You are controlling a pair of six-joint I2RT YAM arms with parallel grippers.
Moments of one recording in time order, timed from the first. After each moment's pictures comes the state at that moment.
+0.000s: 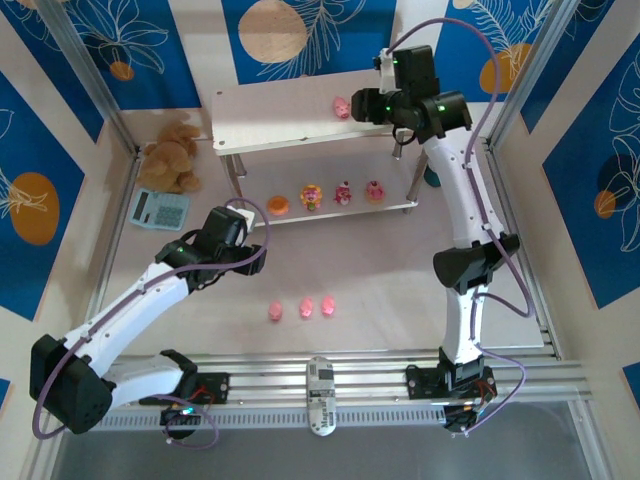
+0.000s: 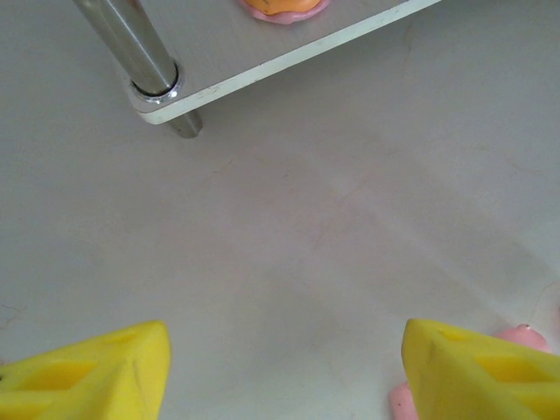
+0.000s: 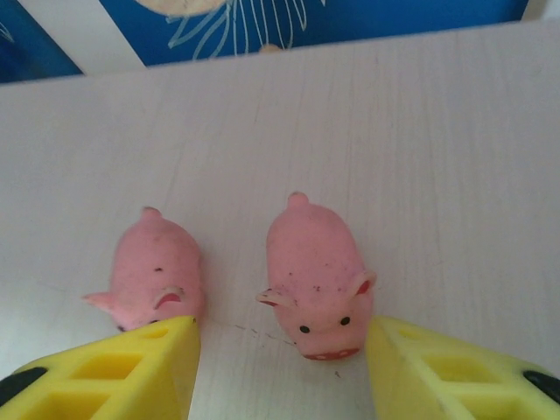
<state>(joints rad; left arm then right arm) -0.55 1.14 0.93 -0.71 -0.15 -0.20 0.35 2.04 2.56 -1.11 -0.07 0.20</state>
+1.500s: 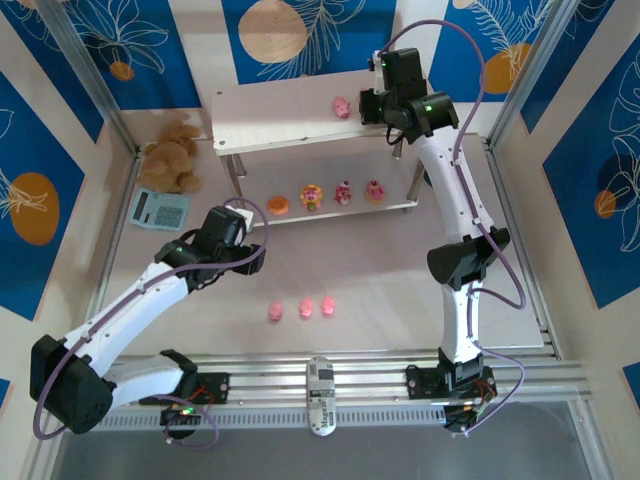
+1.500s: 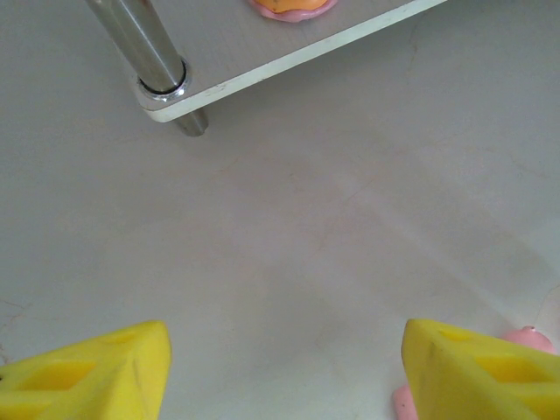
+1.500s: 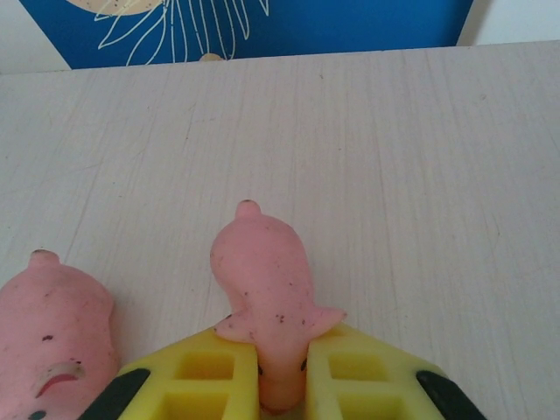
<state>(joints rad) -0.54 1.14 0.93 -0.71 -0.14 -0.20 0.36 2.09 2.57 -1.07 0.08 0.16</state>
